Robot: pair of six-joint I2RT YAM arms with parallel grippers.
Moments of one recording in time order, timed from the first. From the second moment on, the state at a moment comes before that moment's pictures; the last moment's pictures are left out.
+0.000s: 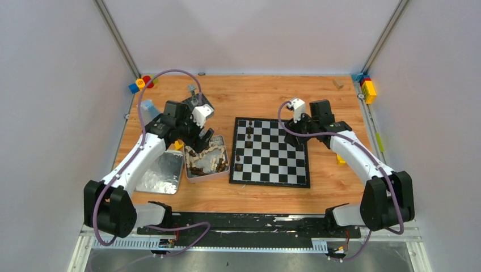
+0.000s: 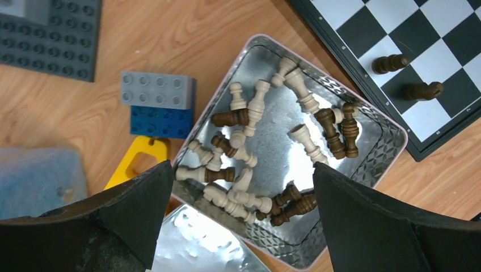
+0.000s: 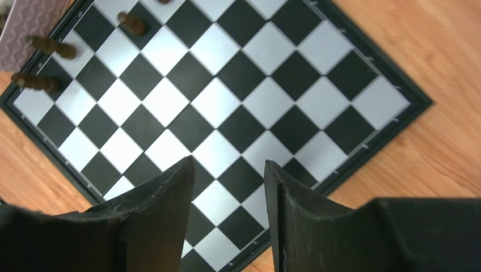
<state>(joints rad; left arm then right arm) -0.26 1.24 0.99 -0.61 0.31 0.41 0.31 1.37 0.98 -0.47 -0.39 -0.28</state>
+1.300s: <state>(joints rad) -0.54 1.49 1.00 -0.64 0.19 0.42 0.09 1.32 0.96 -0.40 -0.47 -0.23</state>
